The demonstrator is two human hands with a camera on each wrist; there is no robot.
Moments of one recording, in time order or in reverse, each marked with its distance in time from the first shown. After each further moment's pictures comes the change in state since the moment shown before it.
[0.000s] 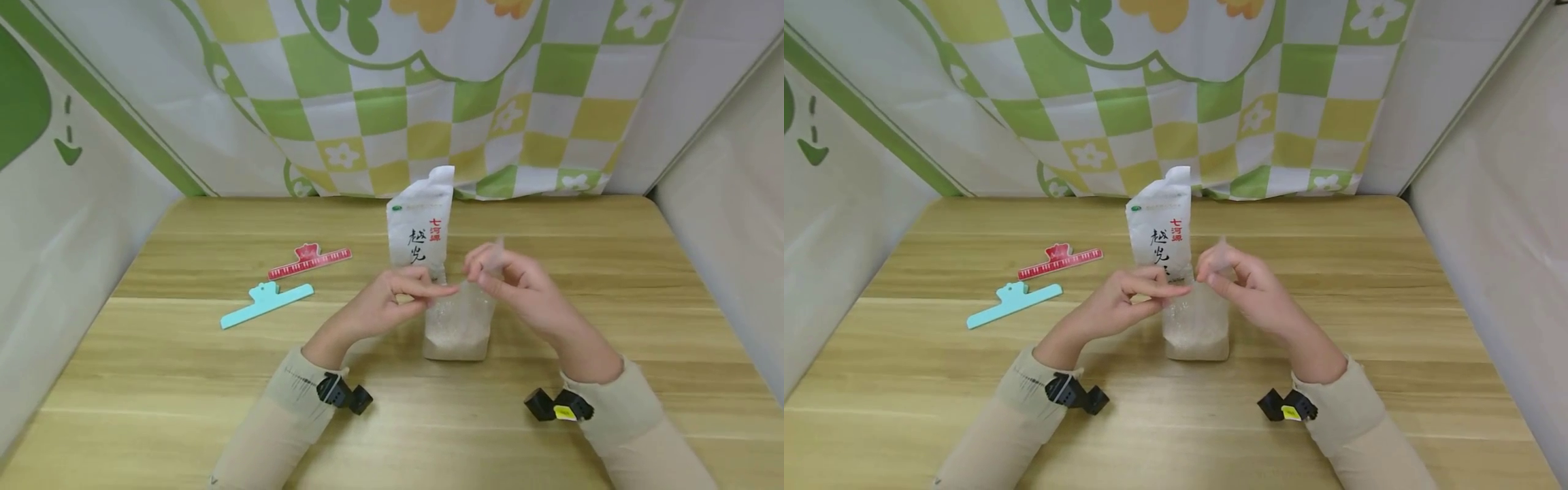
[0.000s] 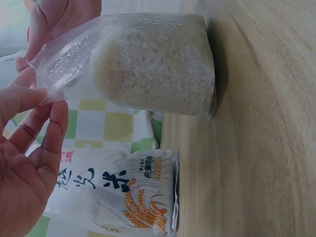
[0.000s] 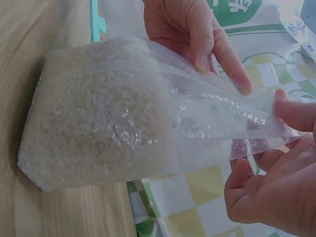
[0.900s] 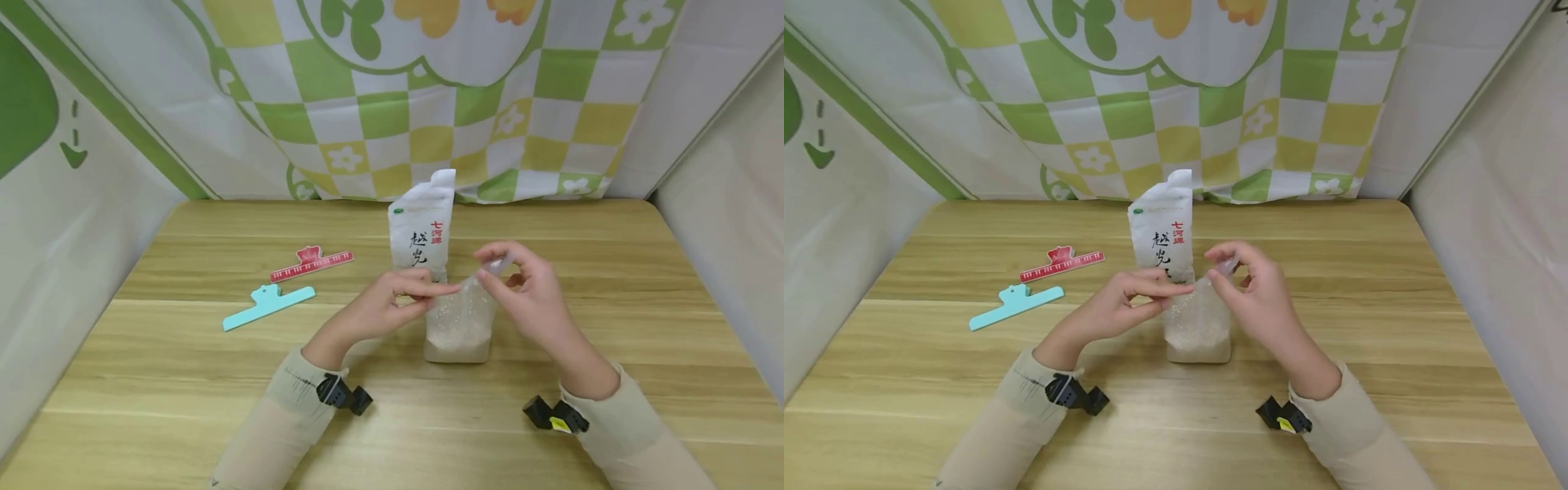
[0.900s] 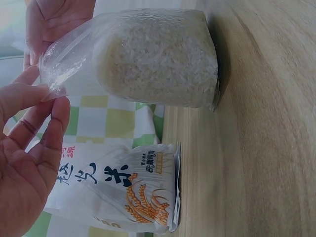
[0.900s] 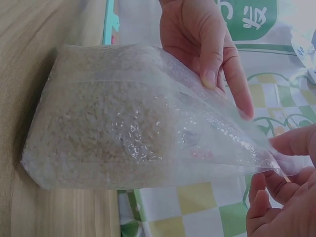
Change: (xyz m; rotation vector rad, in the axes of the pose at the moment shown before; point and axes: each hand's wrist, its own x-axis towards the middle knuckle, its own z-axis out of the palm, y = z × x) left_hand 0.001 0.001 -0.003 0.076 -0.014 0.006; right_hand 0.001 -0.018 0.020 -0.452 0.397 0.081
